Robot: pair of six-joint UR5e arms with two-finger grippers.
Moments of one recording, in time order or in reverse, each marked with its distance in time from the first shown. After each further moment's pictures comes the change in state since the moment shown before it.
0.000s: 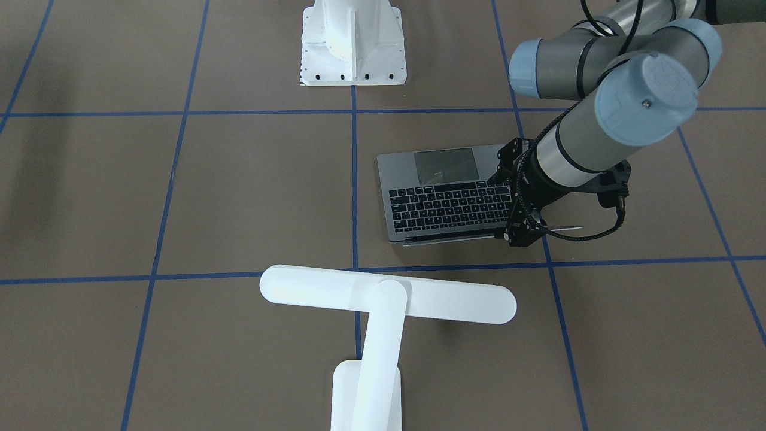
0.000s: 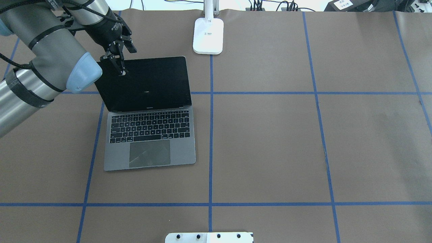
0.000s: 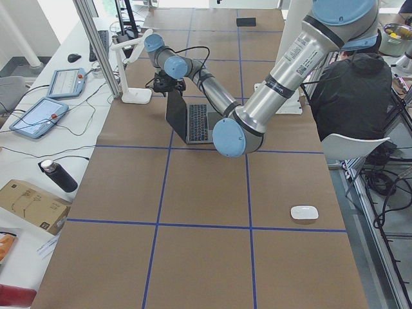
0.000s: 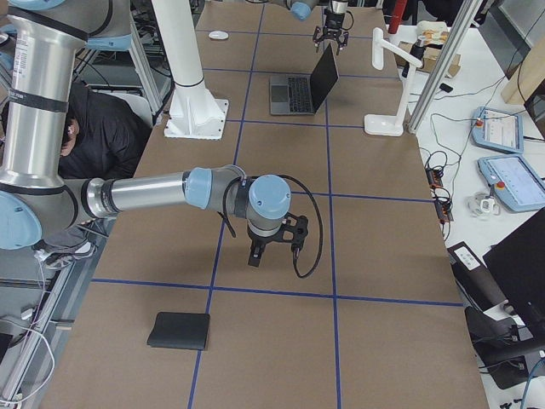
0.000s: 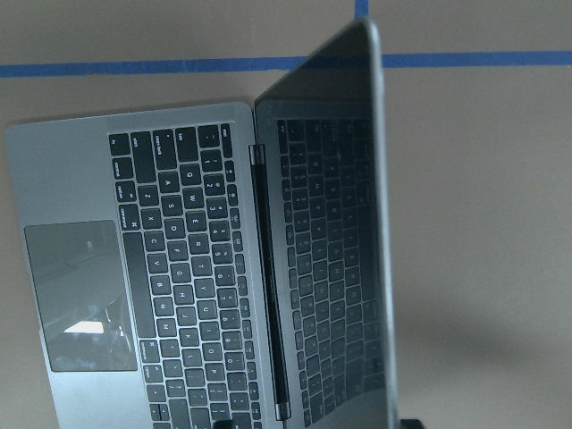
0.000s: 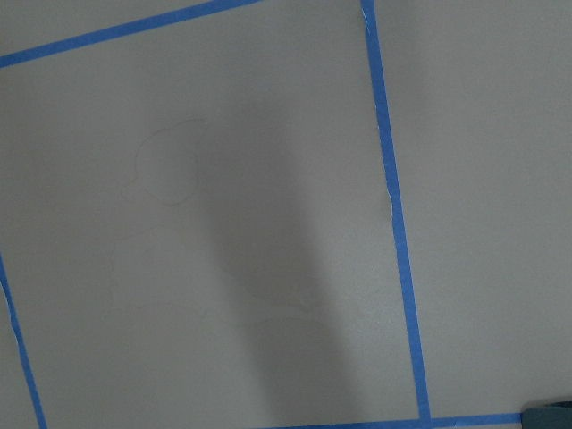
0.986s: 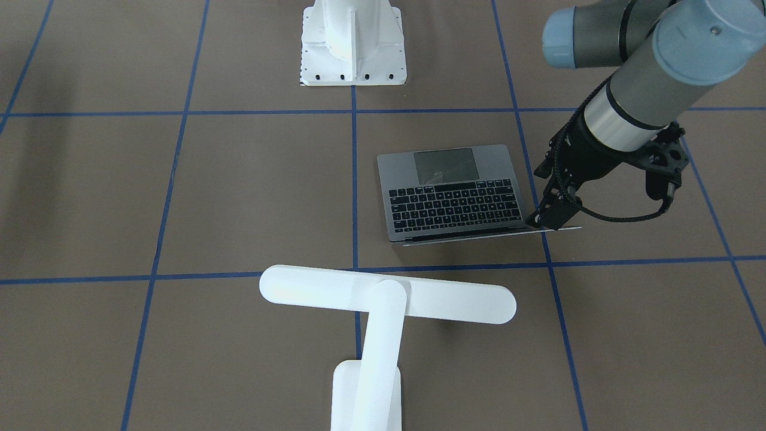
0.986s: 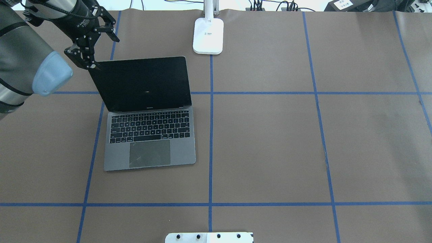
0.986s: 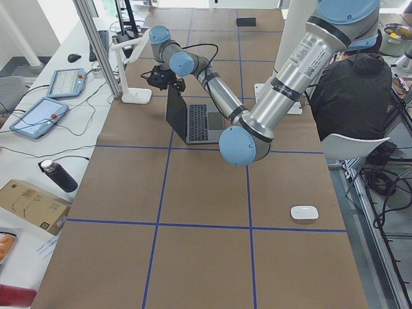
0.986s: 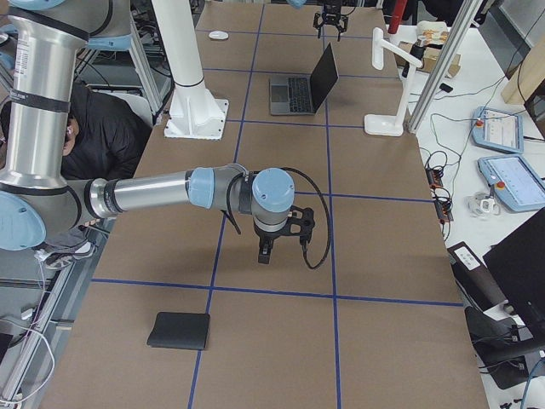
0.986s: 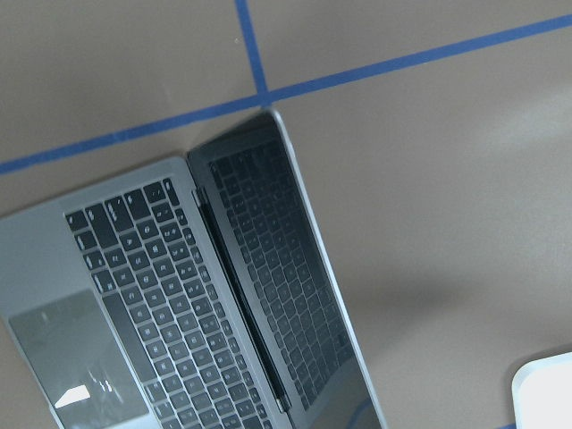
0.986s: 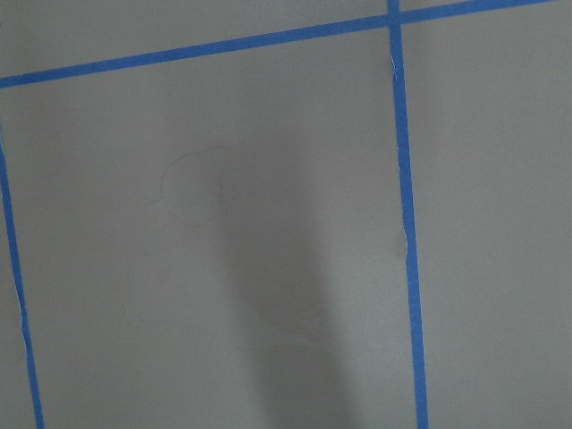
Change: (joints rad) left arm -0.048 0.093 -0.136 0.007 0.083 0.398; right arm 0.000 0.018 -0.008 0.078 -0.010 -0.017
